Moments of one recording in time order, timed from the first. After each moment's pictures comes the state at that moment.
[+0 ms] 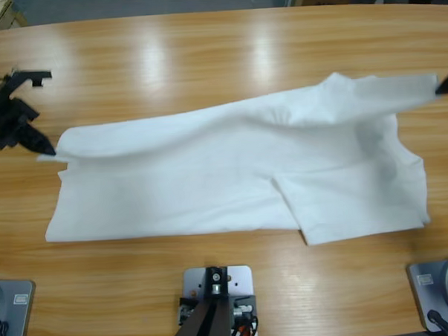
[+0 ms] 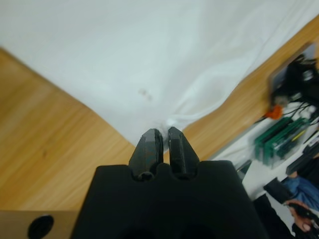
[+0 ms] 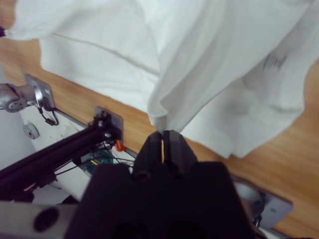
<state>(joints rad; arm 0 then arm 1) -0.28 1.82 -1.35 1.24 -0.33 0.34 0.01 1.55 -1.38 1.36 0.54 -0.15</state>
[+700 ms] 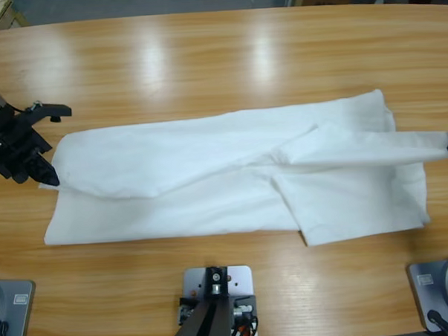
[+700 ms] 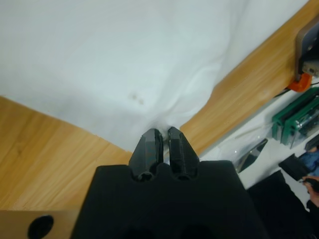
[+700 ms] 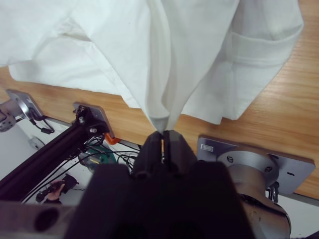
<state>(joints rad) -0.40 1.86 -1.29 1.25 -0.27 0.34 -0.09 1.53 -1.20 1.35 0.47 -0.08</state>
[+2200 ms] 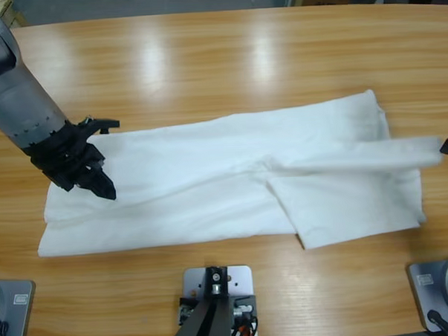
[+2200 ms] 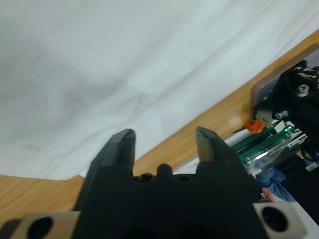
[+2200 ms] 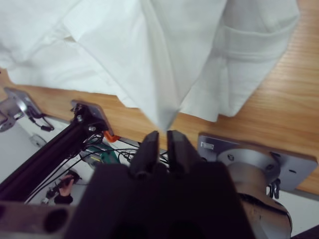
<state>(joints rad) -0.59 1.94 -1.28 1.13 -0.37 -0.03 -0.07 1.58 -1.20 1.35 0.45 -0.05</state>
